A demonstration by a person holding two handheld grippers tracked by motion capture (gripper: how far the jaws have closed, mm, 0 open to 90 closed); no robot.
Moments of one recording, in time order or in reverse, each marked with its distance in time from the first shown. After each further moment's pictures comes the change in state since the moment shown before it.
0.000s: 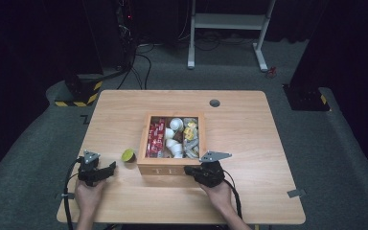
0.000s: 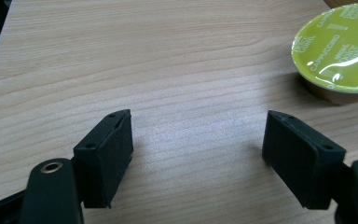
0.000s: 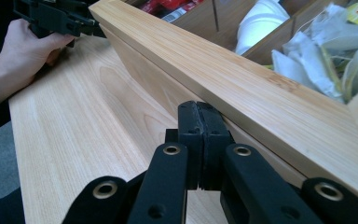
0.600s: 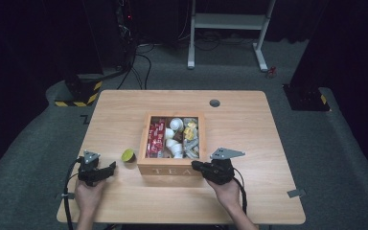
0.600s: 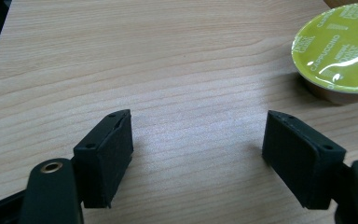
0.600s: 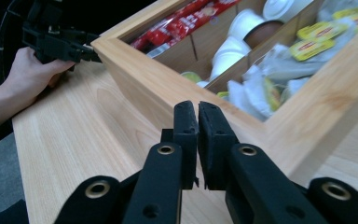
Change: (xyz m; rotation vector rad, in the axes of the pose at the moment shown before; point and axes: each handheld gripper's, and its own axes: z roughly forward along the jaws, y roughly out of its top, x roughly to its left) left arm 0.000 0.000 0.000 0.000 0.000 0.000; right arm -0.009 0.008 -0.033 -0.089 -0.034 0.003
